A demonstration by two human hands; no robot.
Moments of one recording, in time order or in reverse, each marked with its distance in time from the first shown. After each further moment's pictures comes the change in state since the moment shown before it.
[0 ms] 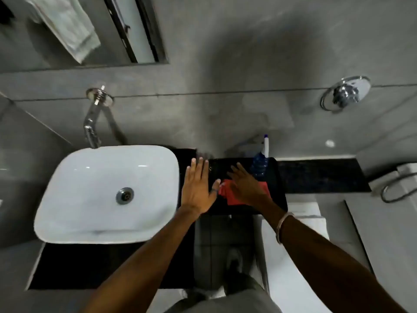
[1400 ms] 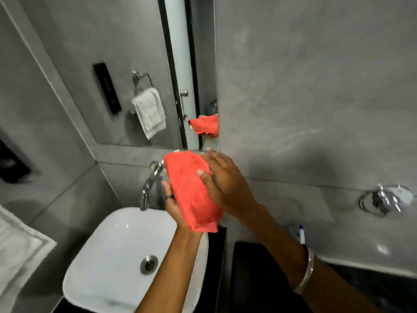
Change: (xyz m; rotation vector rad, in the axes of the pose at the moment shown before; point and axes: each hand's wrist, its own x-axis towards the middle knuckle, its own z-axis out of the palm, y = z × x) left_hand 0.046 -0.005 -0.226 -2.440 0.646 0.107; right_hand 0.023 -0.220 -0.242 0.302 0.719 -0.519
